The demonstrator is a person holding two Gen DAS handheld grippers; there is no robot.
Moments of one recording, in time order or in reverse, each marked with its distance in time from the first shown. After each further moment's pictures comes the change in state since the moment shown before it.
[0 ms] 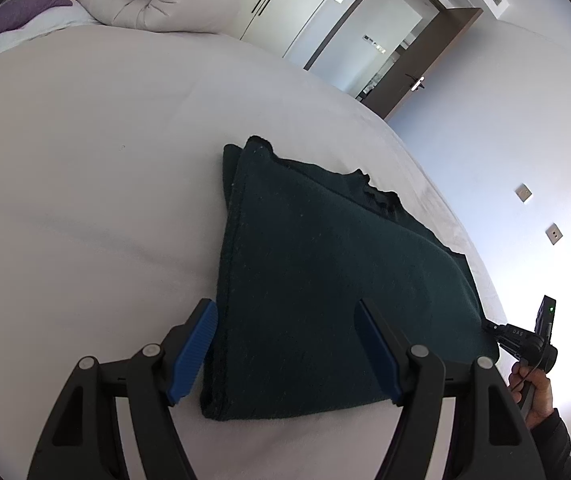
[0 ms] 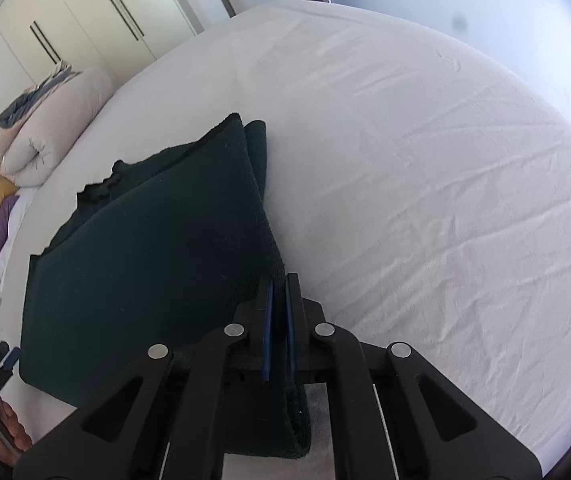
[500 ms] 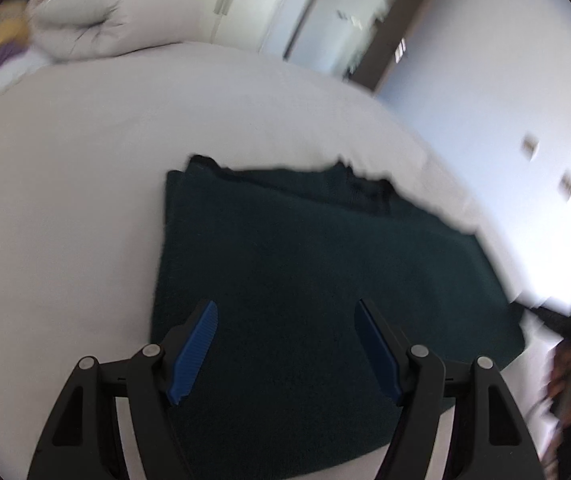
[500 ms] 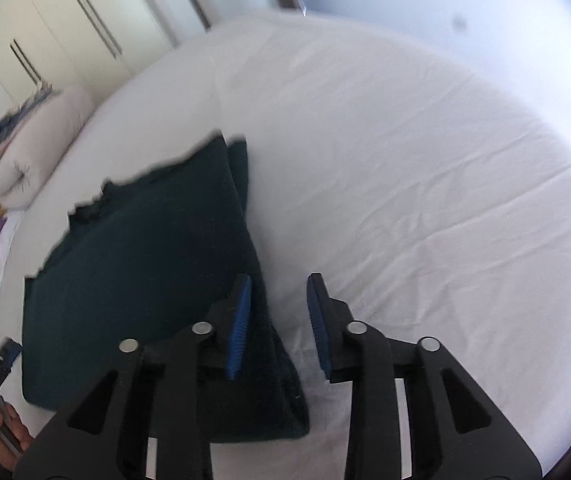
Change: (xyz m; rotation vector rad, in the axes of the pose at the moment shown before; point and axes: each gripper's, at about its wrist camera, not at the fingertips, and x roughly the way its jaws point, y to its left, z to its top) left arm 0.054 -0.059 0.023 0.226 0.080 0.107; right arm -0.025 0.007 -0.001 0.055 -0.061 -0.063
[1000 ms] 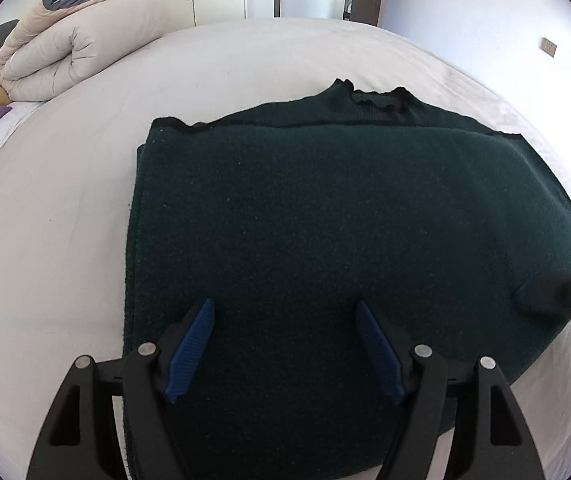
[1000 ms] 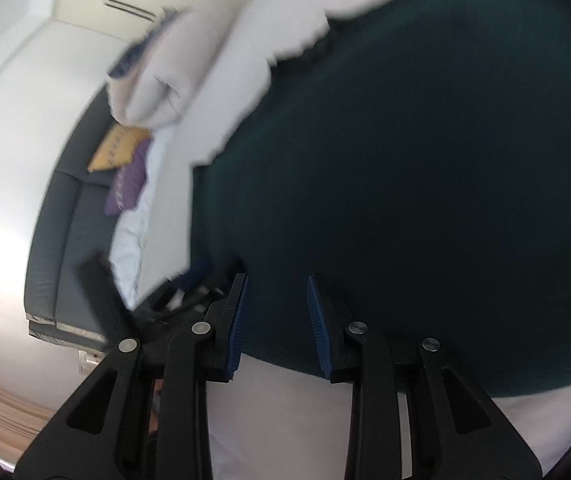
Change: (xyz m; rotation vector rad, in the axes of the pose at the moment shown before) left arm 0.039 -0.032 -0.015 0.179 0.117 0.199; right arm 0.073 0.146 -0.080 -0.015 0.447 0.604
